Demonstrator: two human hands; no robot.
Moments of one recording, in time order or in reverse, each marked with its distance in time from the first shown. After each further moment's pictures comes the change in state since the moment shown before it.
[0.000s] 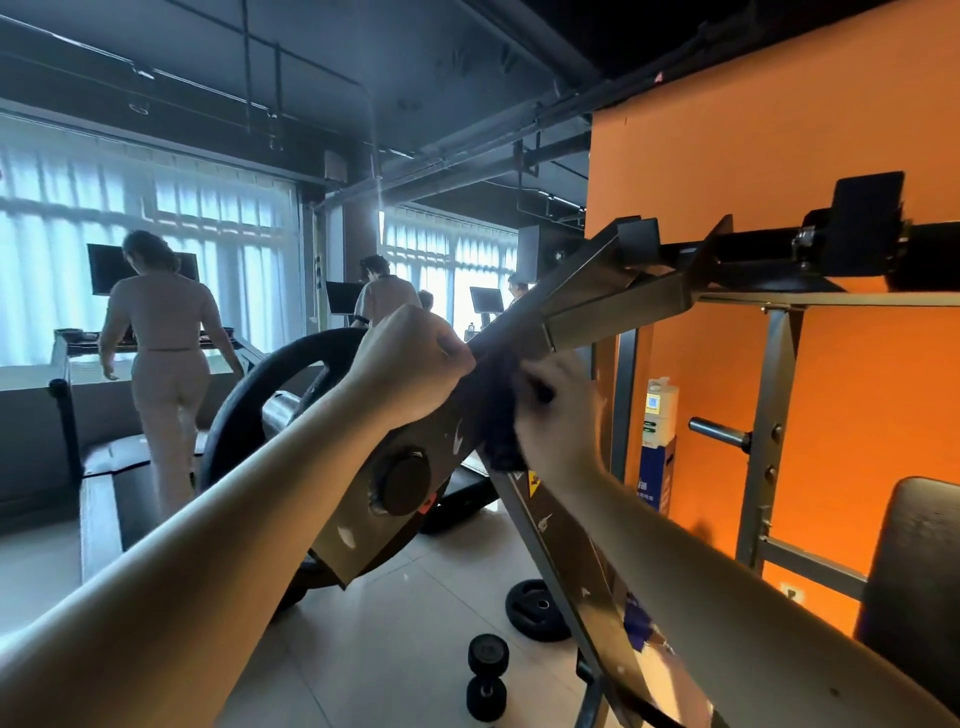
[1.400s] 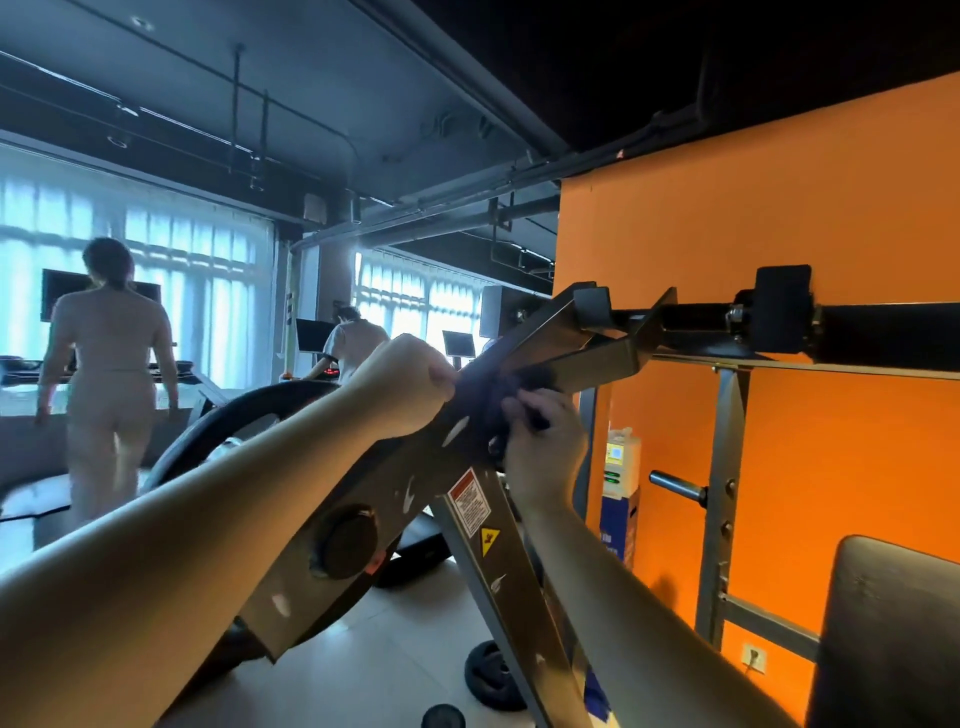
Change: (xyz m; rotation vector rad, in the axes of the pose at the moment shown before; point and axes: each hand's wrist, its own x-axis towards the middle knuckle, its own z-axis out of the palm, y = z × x) left_hand 0.013 0.044 -0.009 0.123 -0.035 0.056; right_hand 0.030 0.014 -0.007 0.174 0.223 0.180
